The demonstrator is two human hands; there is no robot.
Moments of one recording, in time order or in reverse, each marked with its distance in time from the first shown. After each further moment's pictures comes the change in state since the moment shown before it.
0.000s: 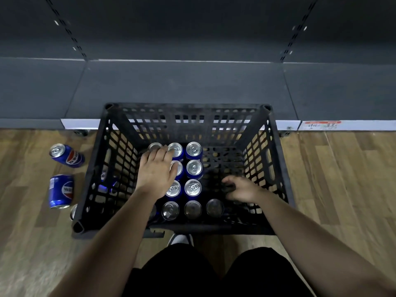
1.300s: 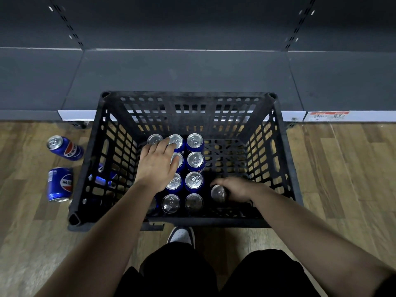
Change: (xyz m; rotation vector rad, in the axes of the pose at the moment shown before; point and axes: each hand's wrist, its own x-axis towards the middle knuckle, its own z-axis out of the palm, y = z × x) left_hand -0.002 -0.001 0.009 -0.016 0.016 0.043; right_hand 0.003 -0.017 0.019 -0.303 -0.184 -0.170
